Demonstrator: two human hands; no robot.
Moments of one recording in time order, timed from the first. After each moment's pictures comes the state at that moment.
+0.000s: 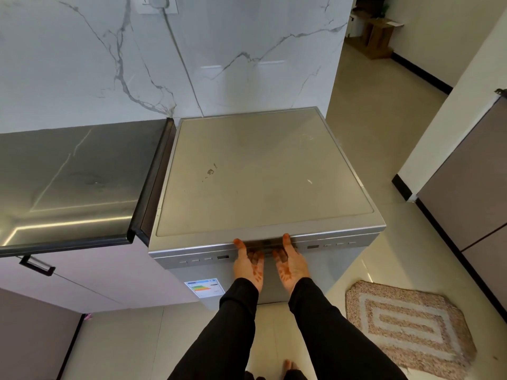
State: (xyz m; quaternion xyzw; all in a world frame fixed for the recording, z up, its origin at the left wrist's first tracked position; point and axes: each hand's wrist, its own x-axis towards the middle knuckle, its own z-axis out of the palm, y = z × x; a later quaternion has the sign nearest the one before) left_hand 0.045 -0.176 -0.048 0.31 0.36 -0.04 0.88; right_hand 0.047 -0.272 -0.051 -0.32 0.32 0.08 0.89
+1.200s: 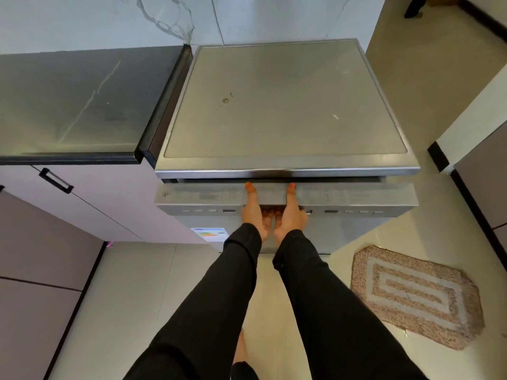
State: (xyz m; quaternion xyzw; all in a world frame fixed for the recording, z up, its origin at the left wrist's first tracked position) left_hand 0.011 -0.181 -0.075 0.38 0.35 -0.07 0.85; right_hand 0.010 -0.239 -0.080 -0.36 0.36 0.05 0.86
